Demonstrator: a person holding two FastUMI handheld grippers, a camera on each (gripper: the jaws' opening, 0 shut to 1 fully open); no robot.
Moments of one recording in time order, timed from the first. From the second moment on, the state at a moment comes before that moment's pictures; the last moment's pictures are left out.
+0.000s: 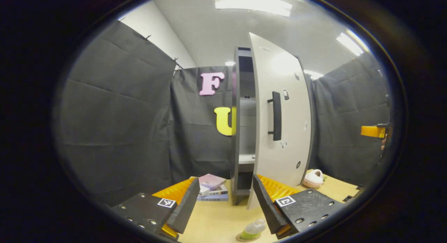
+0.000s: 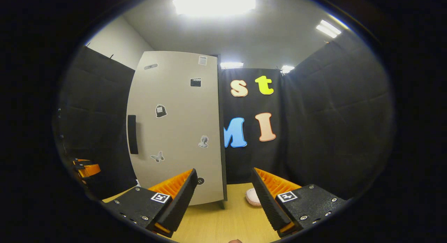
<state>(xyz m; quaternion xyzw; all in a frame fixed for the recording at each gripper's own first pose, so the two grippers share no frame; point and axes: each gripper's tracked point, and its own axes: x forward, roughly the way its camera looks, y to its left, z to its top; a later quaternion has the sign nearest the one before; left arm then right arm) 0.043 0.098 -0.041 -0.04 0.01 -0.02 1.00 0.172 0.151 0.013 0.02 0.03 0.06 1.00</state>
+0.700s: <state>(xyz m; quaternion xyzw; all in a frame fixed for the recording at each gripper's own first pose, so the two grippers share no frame) 0.047 0.088 -0.034 -0.03 0.00 -0.03 1.00 0.166 0.123 -0.004 0.03 0.03 0.06 1.00</state>
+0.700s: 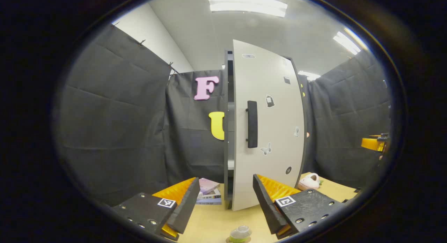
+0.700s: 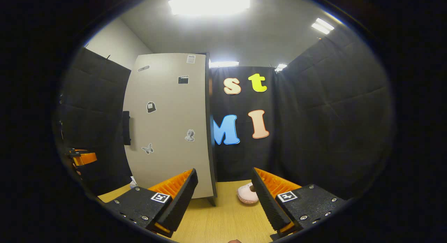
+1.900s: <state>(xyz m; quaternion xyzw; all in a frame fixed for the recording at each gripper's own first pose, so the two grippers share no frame) 0.047 0.093 -0.029 -0.02 0.00 -0.02 1.00 0.165 0.154 -0.002 0.02 0.03 0.08 1.00</state>
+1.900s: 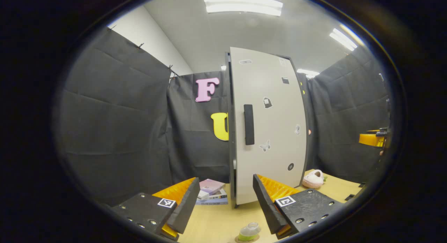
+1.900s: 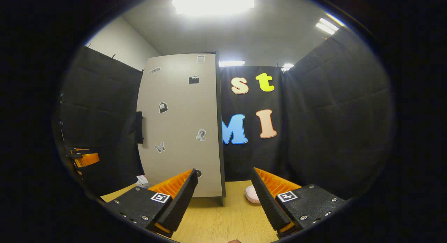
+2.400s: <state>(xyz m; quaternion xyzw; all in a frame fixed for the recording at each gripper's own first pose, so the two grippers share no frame) 0.050 0.092 -0.027 -0.02 -0.01 -0.03 1.00 0.172 0.158 0.001 0.03 0.02 0.07 1.00</state>
